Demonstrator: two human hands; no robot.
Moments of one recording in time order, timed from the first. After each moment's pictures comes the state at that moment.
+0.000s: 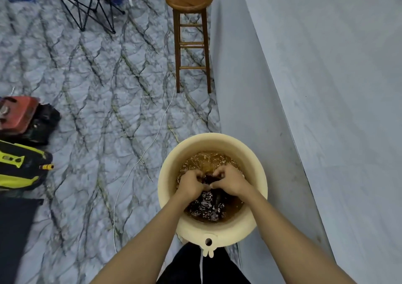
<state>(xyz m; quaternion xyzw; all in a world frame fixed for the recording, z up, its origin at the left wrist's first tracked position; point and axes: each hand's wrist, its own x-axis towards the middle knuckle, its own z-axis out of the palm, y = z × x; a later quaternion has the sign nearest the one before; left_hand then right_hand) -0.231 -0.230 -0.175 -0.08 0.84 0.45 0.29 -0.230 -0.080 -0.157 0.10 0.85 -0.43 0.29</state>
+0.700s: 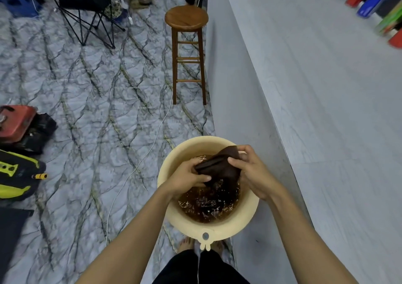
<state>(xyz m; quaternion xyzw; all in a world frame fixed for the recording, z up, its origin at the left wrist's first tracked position) -0.234 -0.248 -0.118 0.00 0.68 0.65 0.34 -0.207 -0.049 -0.070 0.19 0.63 -0.74 0.16</state>
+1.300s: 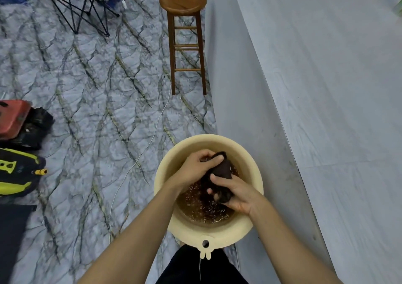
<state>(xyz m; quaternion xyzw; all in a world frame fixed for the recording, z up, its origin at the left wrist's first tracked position) -0.262 -0.216 -0.122 0.00 0.69 0.65 0.32 -0.199 -0.073 -0.105 0.26 0.33 -0.83 0.36</state>
